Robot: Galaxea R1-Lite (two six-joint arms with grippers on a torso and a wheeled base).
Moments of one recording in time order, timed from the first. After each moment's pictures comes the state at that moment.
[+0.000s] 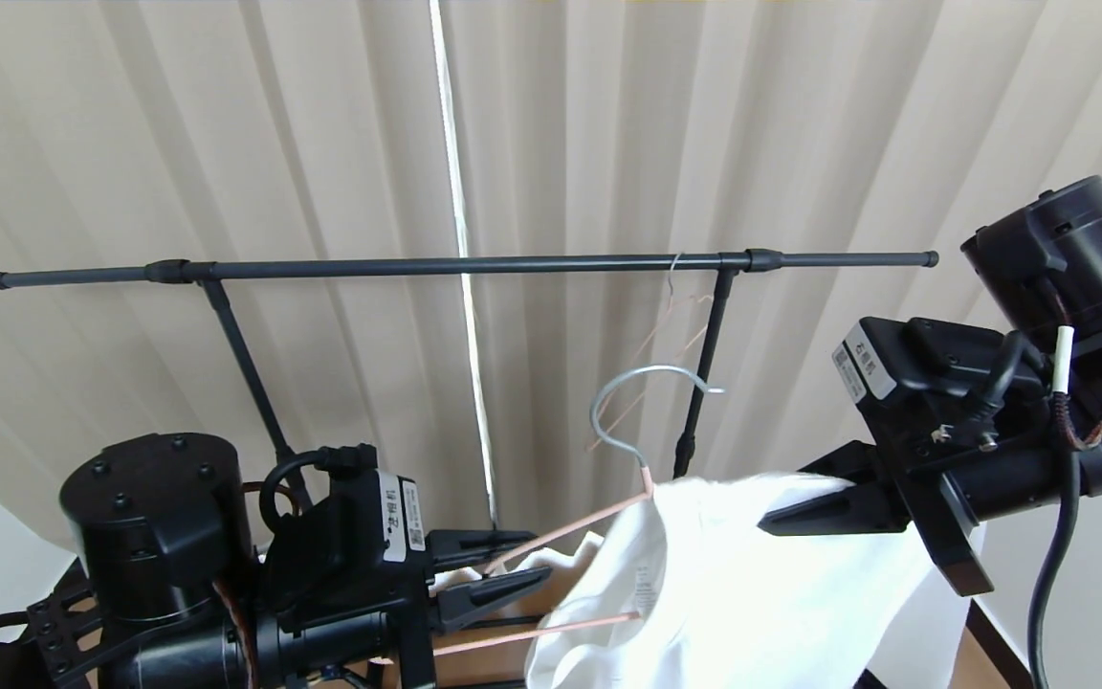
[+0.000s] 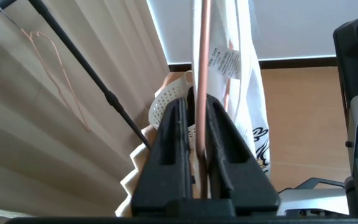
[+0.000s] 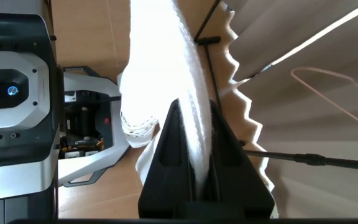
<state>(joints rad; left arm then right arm) -0.64 1.63 -0.36 -1.07 -0.55 0.44 0.48 1.54 -1.21 0.57 0.55 -0.78</state>
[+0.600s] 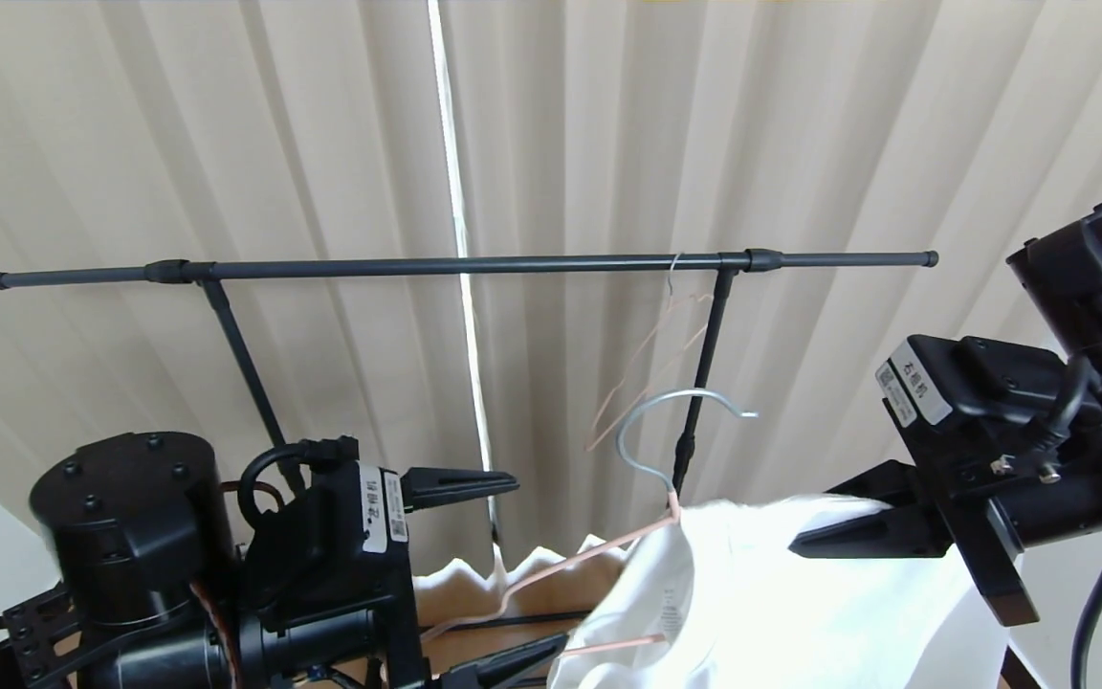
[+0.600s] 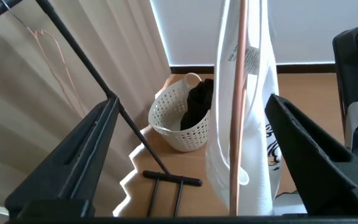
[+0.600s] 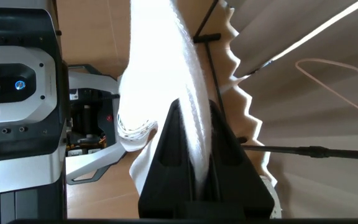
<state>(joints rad) -0.63 1.60 -0.34 -1.07 -0.55 0.41 0.48 1.48 -1.15 0.56 0.55 -0.78</state>
